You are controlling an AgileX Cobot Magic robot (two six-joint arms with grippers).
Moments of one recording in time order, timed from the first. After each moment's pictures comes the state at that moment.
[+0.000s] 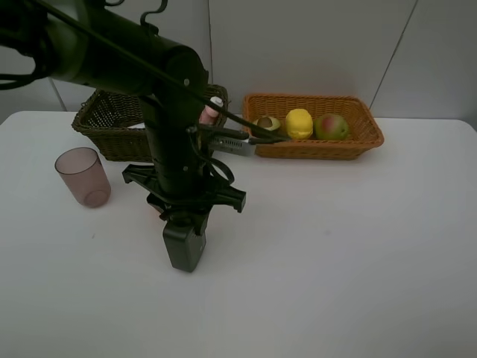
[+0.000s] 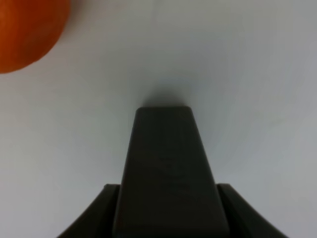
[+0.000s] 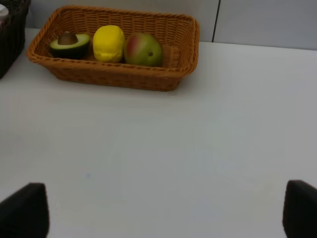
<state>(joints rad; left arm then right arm) -0.76 1.93 -1.24 -0.10 0.98 -0.46 0.05 0.00 -0.52 0.02 1.04 -0.12</state>
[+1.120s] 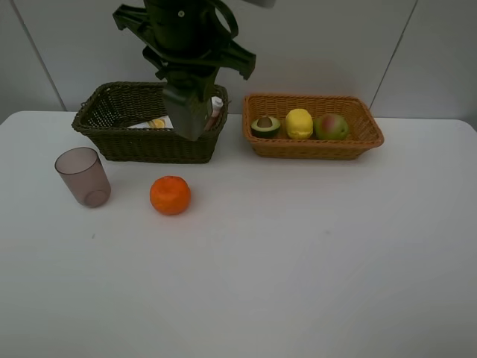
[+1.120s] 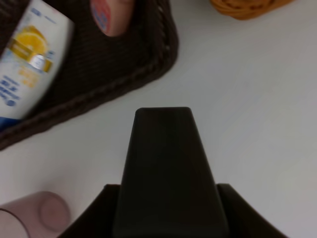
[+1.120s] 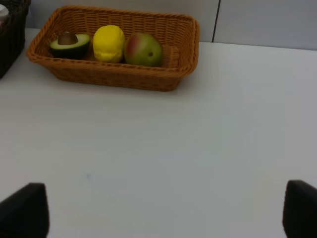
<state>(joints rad) -0.75 1.87 -1.73 0.26 1.22 -0.39 0.05 0.00 -0.52 0.02 1.04 -0.12</state>
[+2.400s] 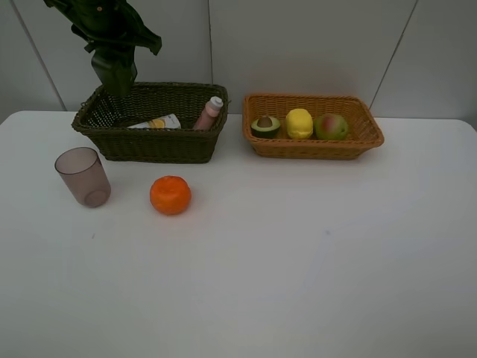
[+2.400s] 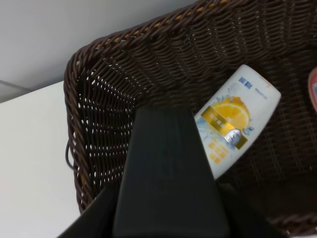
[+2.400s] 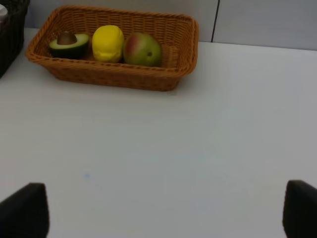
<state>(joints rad) -0.38 1.97 -1.74 0.35 0.97 -0.23 0.05 0.00 -0.52 0.02 1.04 -0.12</state>
